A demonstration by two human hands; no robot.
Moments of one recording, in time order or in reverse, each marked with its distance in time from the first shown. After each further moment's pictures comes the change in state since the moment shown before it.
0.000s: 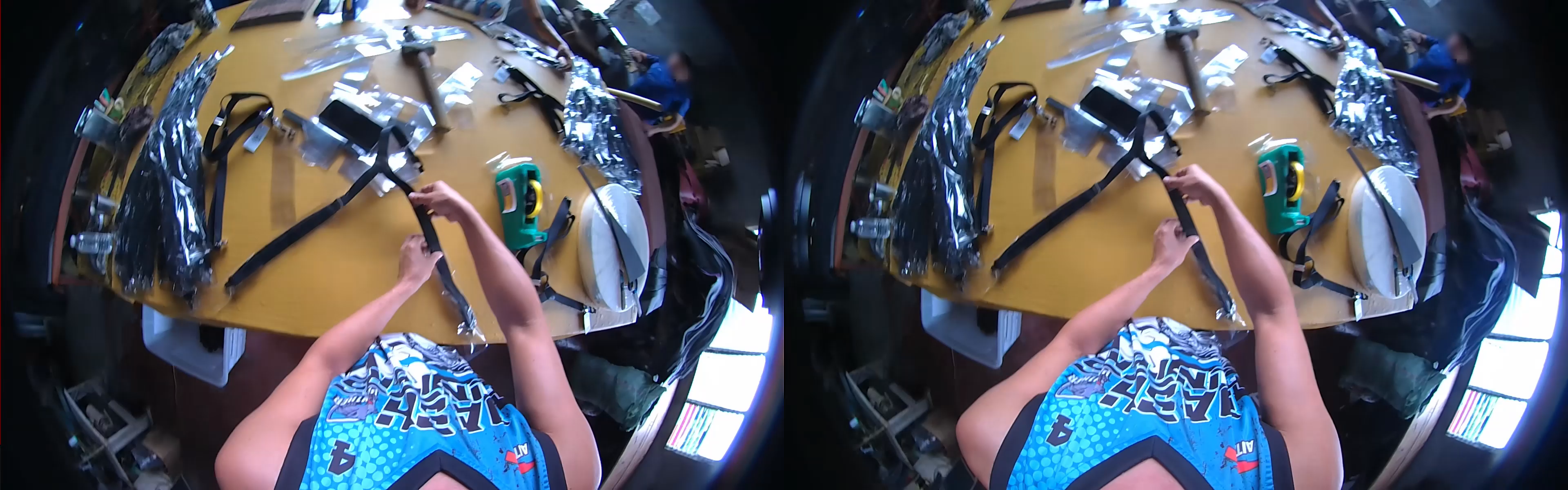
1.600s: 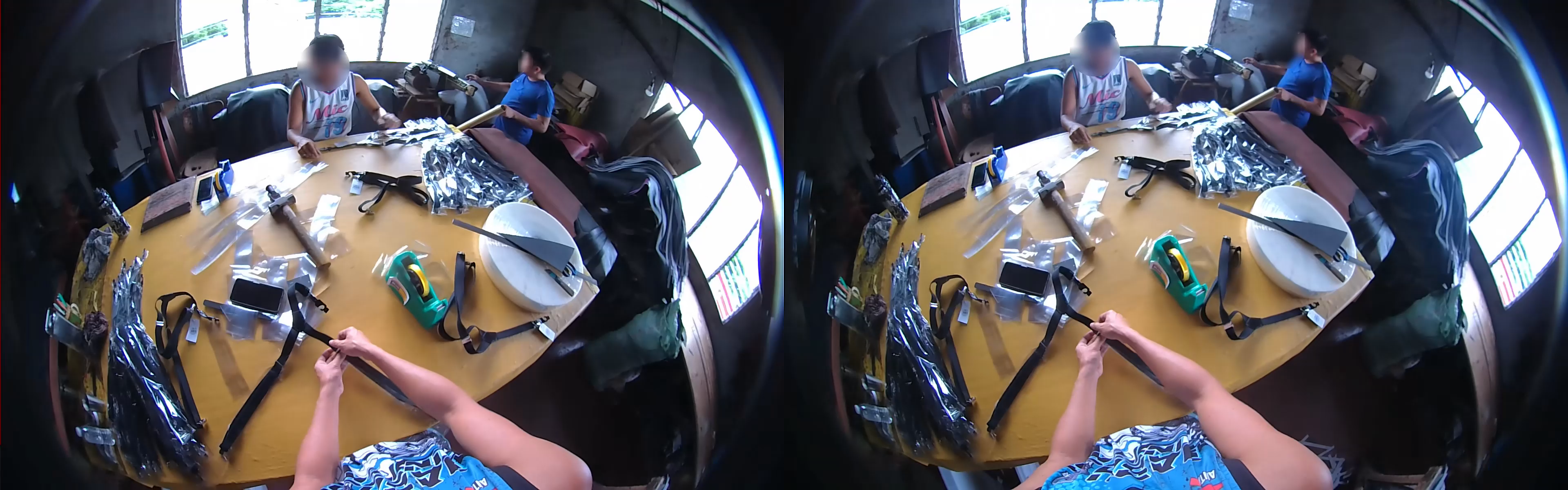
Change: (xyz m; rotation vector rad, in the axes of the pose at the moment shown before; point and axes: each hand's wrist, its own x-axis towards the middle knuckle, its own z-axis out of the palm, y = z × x) left_hand 0.056 -0.037 -0.013 -0.818 -0.120 -0.427; right_hand -0.019 0.043 0.041 0.012 0.409 -0.060
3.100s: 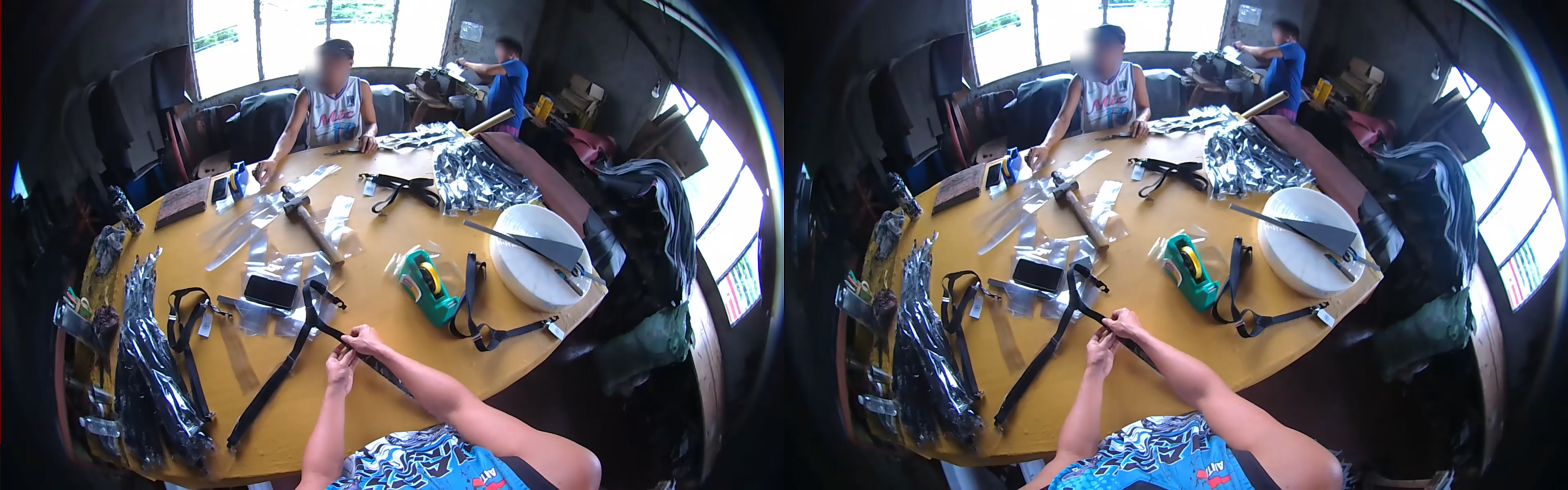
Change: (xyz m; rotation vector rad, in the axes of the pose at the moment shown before) left_hand -0.011 0.010 -0.009 -0.167 -0.219 -0.001; right_hand -0.007 0.002 0.008 0.013 0.133 -0.036
